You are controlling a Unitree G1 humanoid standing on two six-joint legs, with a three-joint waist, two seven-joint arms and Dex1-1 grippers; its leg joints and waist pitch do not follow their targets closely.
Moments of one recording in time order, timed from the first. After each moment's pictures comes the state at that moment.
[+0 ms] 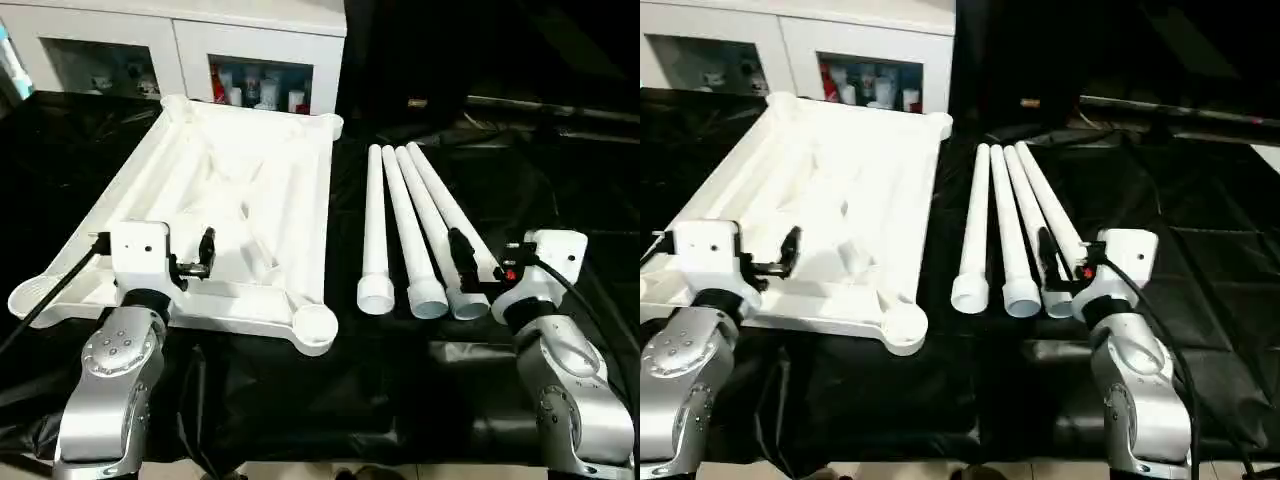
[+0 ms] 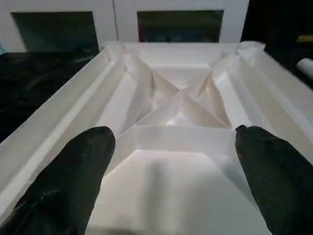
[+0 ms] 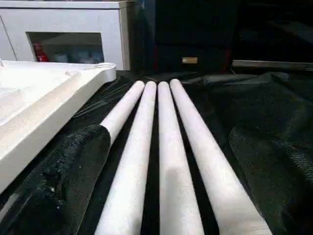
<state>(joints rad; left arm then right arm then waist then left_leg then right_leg) -0.05 0.20 0.12 -0.32 -0.07 0.47 -0.06 -0.05 -0.12 -0.18 -0.23 0.22 0.36 0.17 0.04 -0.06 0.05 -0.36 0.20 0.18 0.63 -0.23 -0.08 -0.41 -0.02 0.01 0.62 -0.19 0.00</state>
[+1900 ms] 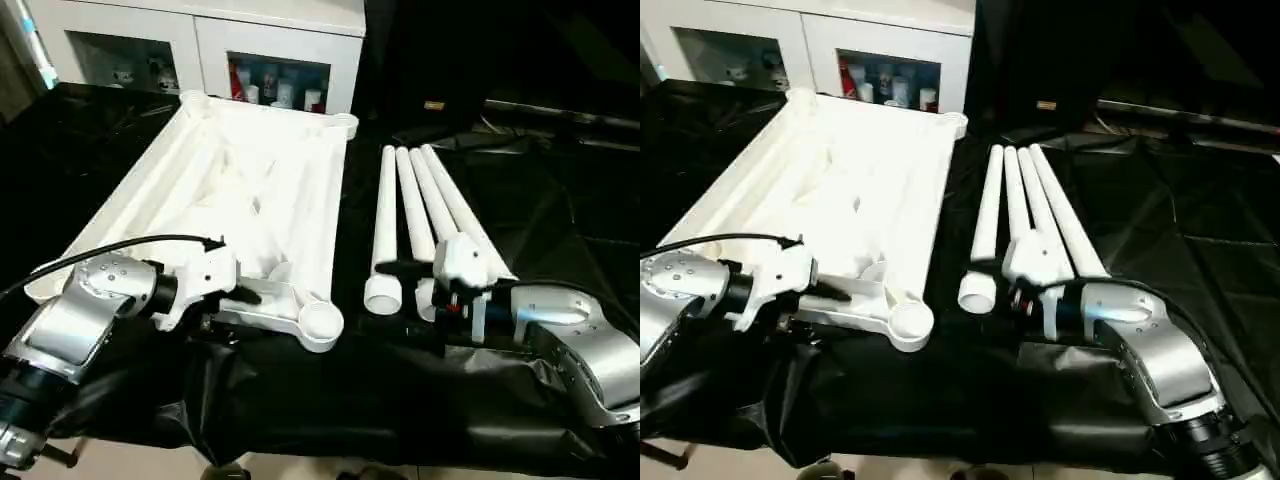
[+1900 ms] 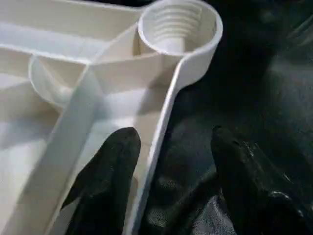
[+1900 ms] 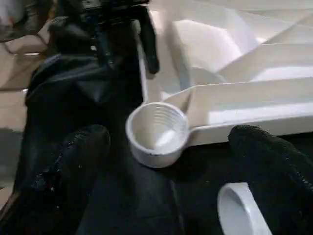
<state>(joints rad) -0.42 0.74 -0.33 0.18 -0.10 0.22 -1.28 -0.25 -0.58 0.22 -0.15 0.32 0.40 1.05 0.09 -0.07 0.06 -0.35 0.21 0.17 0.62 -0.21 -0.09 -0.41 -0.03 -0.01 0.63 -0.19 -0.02</state>
